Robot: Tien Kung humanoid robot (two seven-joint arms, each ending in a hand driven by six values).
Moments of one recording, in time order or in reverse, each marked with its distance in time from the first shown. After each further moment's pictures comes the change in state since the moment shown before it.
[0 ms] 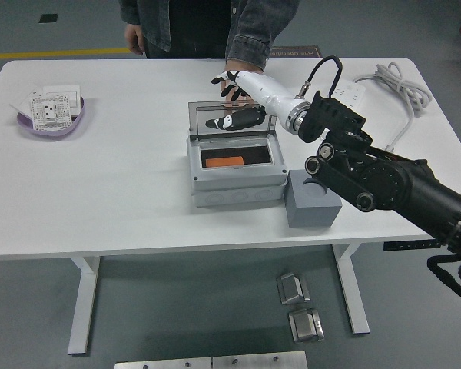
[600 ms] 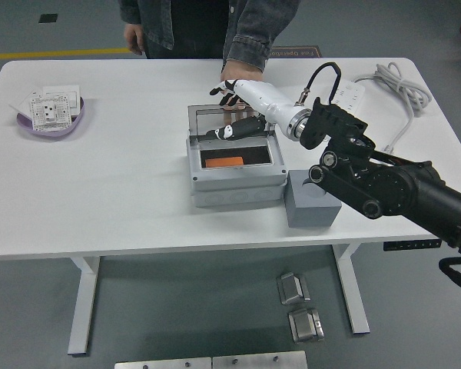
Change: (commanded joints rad) left arm 0.003 -0.004 -0.028 0.000 0.055 -0.010 0.007; right arm 0.015 -0.063 -0.047 0.130 -0.006 0.004 -0.007
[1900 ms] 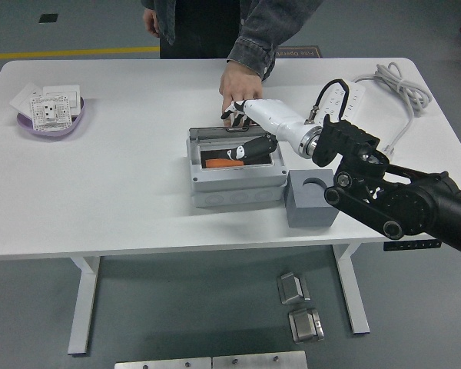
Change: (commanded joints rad) left arm 0.000 -0.009 0.036 0.000 -0.014 -0.007 0.002; right arm -0.080 -0.099 -0.072 0.189 -0.081 -0.011 -0.066
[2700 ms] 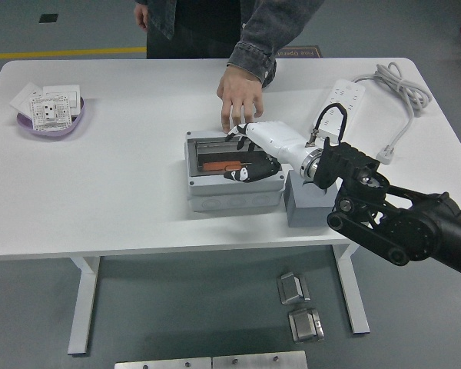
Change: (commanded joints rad) left arm 0.012 -0.006 -0.005 0.000 -0.012 0.007 -0.003; right arm -0.111 -0.006 0.043 0.043 -0.092 0.008 -0.054
